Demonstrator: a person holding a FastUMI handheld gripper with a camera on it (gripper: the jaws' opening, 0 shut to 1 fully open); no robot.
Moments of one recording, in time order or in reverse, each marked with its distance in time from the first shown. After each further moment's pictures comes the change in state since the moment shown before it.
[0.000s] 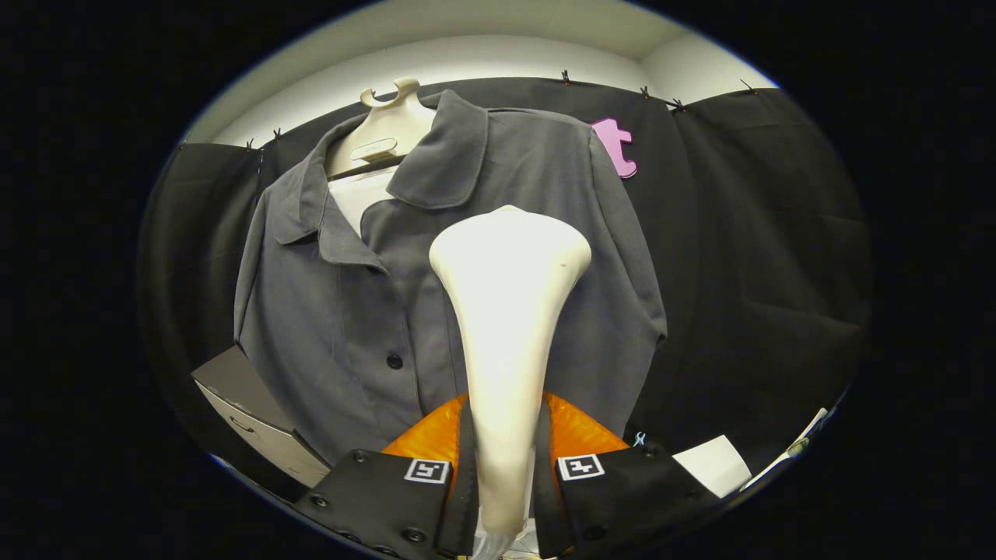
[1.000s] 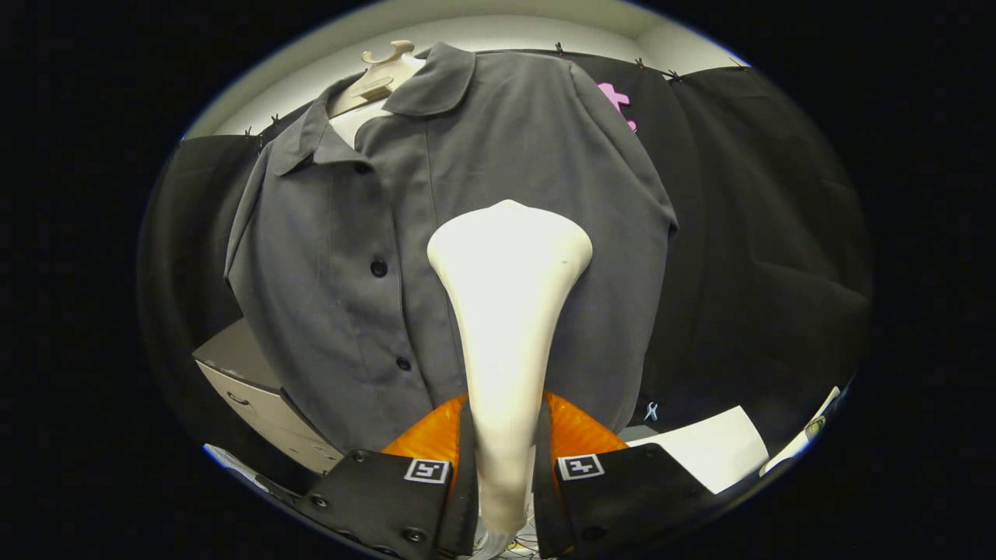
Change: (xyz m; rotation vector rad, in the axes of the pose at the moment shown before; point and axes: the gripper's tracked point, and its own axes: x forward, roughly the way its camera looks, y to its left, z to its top) arm 0.003 -0.004 -0.088 0.039 0.123 0.026
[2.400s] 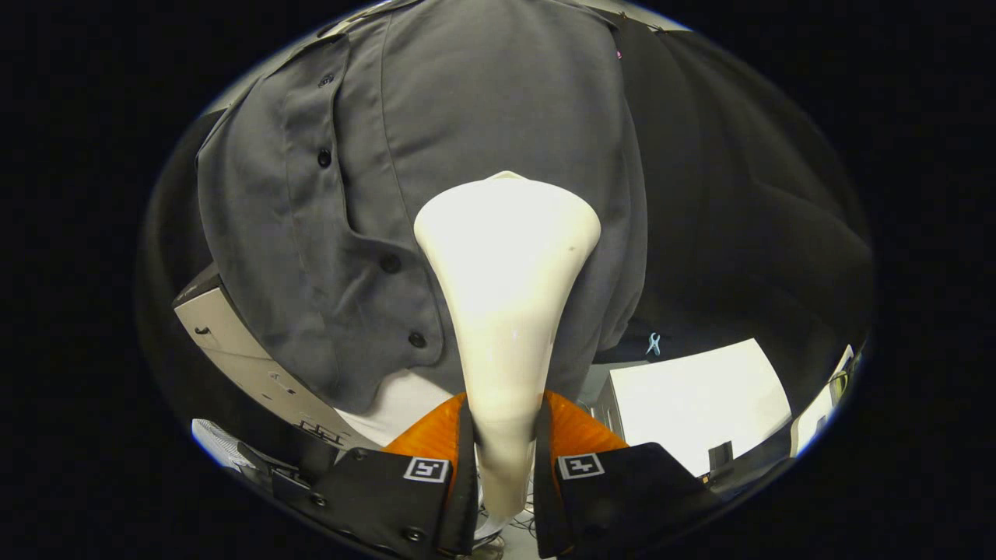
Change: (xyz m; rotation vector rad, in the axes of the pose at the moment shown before) arm 0.026 -0.043 -0.180 0.036 0.268 -0.021
